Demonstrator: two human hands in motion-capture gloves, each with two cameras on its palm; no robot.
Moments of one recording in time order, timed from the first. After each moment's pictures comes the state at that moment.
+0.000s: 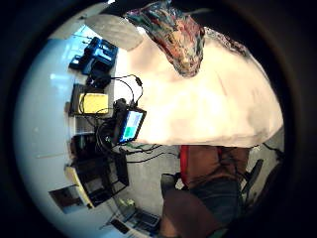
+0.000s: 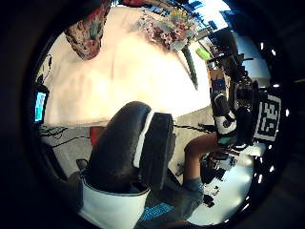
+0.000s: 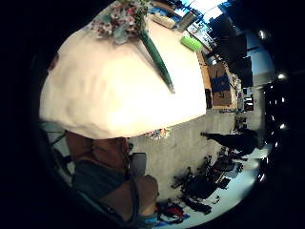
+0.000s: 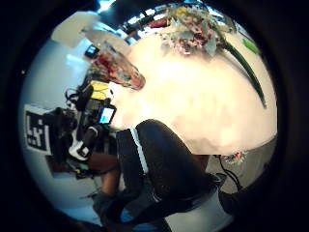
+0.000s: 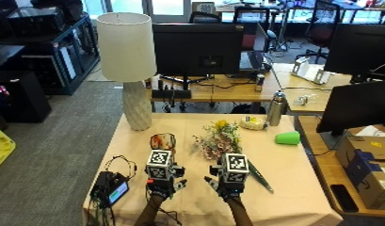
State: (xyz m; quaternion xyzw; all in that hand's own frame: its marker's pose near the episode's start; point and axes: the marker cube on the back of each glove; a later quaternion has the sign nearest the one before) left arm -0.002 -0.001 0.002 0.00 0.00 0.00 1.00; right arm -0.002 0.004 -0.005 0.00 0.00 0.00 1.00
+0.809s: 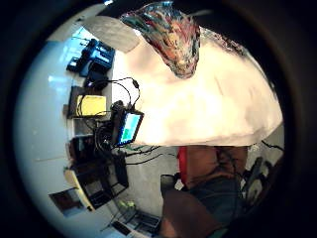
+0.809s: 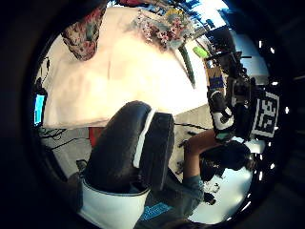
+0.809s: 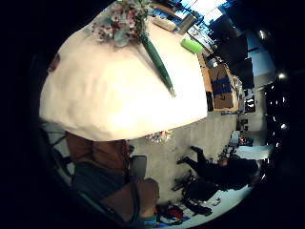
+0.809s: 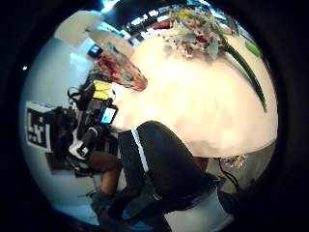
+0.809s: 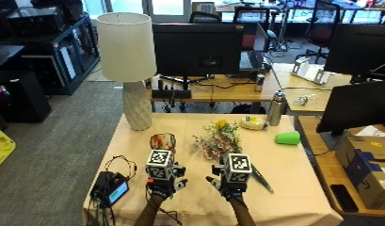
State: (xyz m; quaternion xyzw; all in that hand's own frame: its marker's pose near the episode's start) left arm 0.001 -0.003 0.000 0.00 0.01 0.01 1.00; right arm 0.008 0.002 -0.006 0.01 -0.01 -0.01 1.00
